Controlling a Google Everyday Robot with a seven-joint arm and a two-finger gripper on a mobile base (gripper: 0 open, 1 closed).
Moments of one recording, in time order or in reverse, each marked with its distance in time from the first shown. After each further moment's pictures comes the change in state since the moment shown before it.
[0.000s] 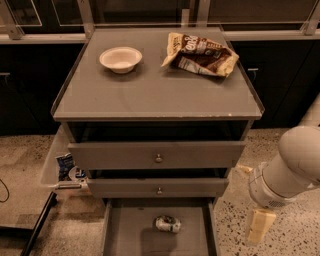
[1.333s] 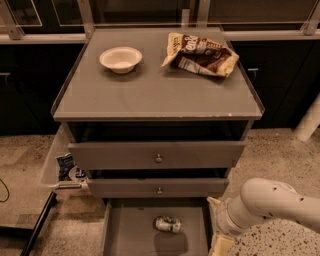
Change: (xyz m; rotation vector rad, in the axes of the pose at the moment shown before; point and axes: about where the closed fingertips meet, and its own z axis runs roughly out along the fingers) arm -0.015 0.023 0.183 -0.085 -0.172 0.055
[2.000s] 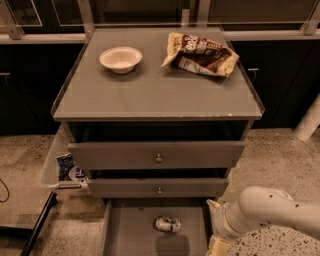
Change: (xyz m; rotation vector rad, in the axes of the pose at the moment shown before) arm 0.007 -0.001 0.019 0.031 -0.004 0.021
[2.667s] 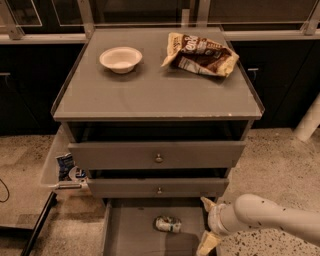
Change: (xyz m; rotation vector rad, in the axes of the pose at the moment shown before) arm 0.015 -0.042 0.071 0.085 -0.120 -0.013
